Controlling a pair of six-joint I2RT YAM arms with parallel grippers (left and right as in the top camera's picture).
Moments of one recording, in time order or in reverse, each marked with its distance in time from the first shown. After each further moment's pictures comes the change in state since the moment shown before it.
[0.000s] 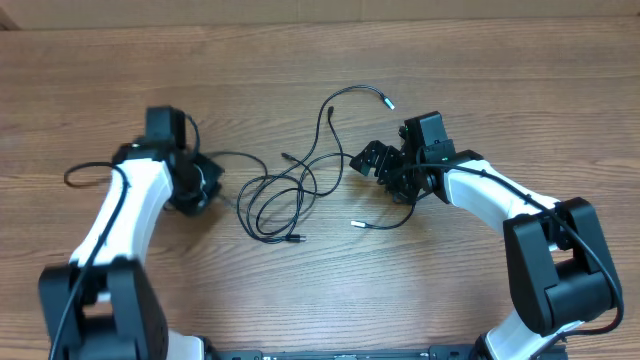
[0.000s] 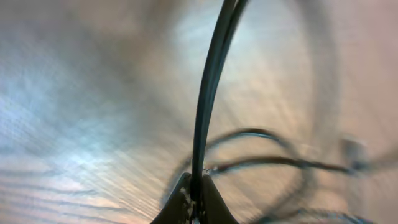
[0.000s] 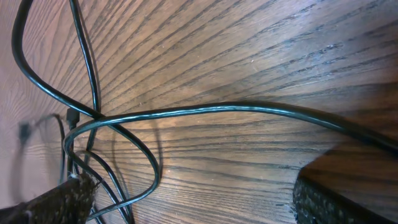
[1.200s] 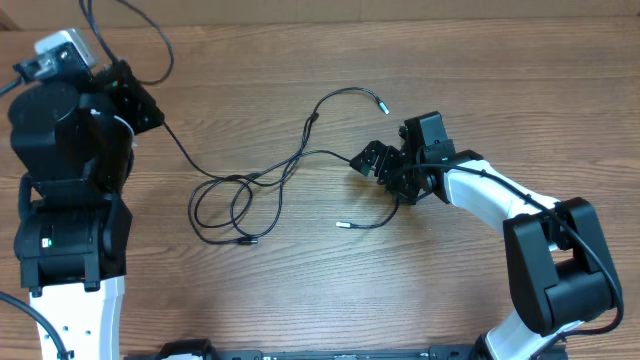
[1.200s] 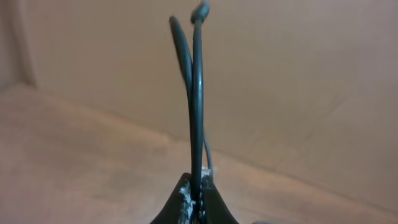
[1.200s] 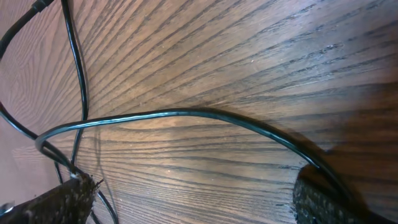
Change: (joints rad) left arm 0.000 -0.512 0.275 0.320 -0.174 0.511; right arm 0.000 0.000 0.000 0.000 0.000 0.000
